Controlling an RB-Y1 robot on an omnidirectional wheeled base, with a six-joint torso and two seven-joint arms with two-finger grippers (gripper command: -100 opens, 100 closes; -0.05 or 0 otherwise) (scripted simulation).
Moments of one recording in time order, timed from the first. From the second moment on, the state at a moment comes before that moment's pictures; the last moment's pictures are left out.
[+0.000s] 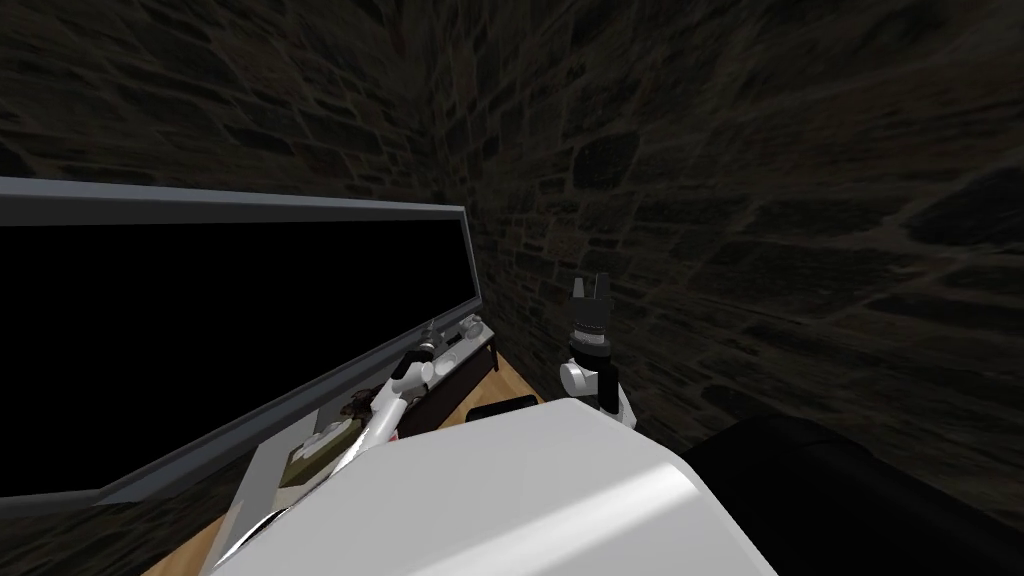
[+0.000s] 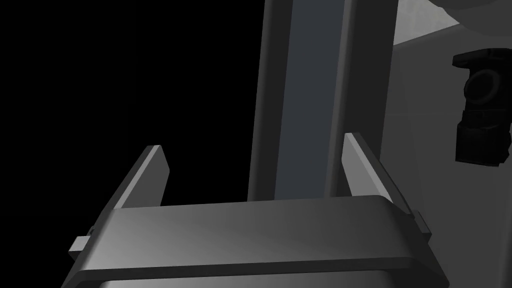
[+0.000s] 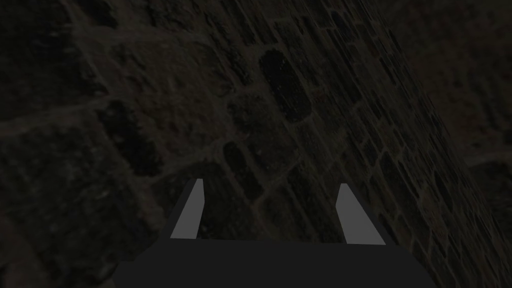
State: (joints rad) left arm -0.11 0.26 0.00 -1.19 0.47 -0.07 0.12; right arm 0.46 -0.01 0.04 -2.32 -0.11 -0.63 0.14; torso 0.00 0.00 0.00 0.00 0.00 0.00
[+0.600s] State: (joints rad) left arm -0.20 0.29 -0.01 -1.01 0.53 -0.02 0.16; right arm 0.46 -0.01 0.04 -2.32 -0.11 -0.63 0.14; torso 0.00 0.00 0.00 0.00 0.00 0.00
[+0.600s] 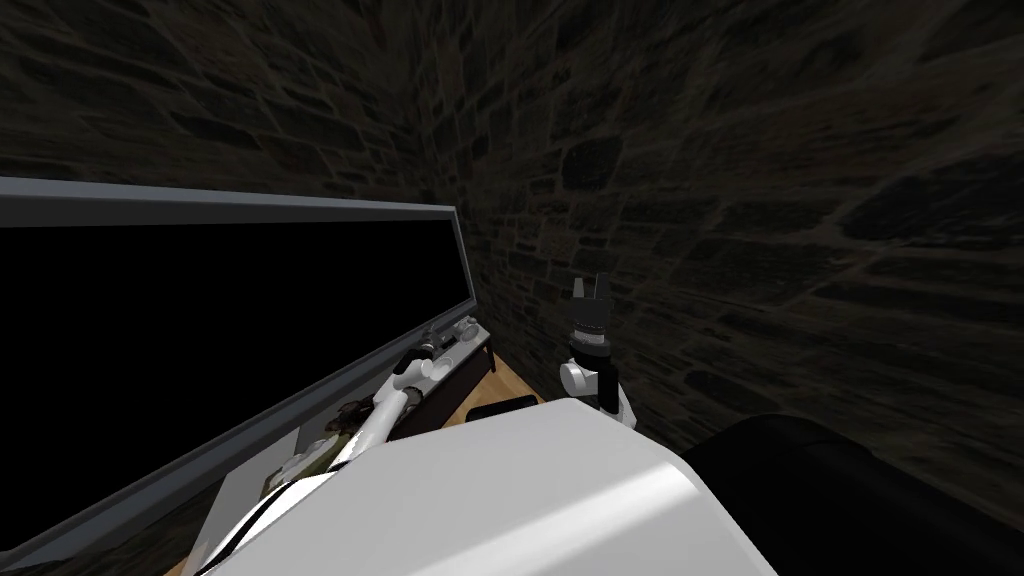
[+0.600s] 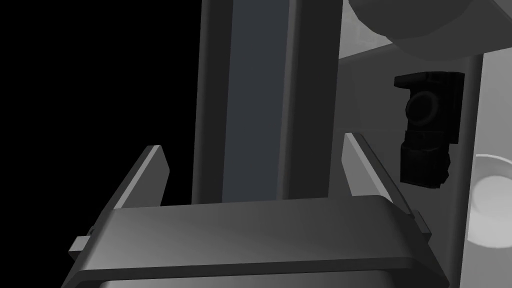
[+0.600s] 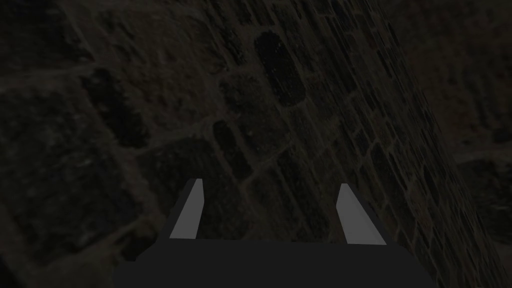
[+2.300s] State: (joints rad) left arm -0.40 0.33 0.03 -0.59 0.64 0.20 0.27; right arm 0.46 -0.01 0.04 -2.32 -0.11 -0.63 0.14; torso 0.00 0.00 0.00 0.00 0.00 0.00
